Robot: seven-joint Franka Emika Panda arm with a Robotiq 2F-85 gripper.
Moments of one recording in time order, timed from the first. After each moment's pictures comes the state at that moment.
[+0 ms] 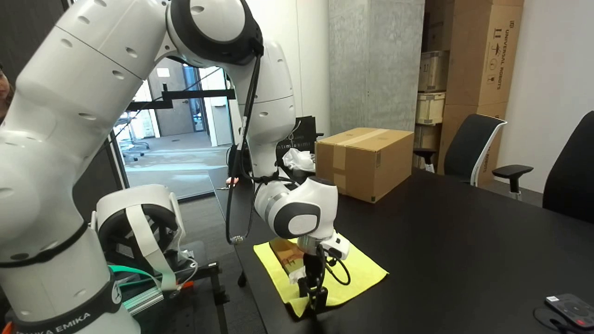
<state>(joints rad) 0.13 0.70 -0.01 -2.33 -0.01 2.86 0.07</state>
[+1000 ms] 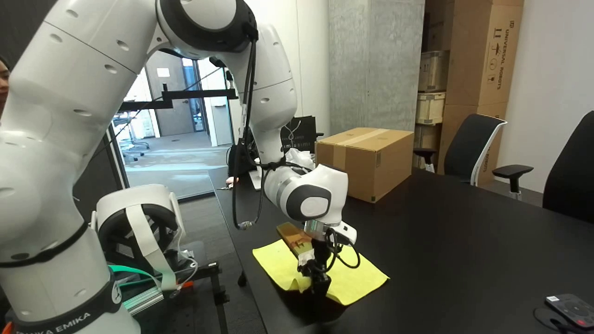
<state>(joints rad) 0.13 0.65 -0.01 -2.26 -0.01 2.67 0.07</state>
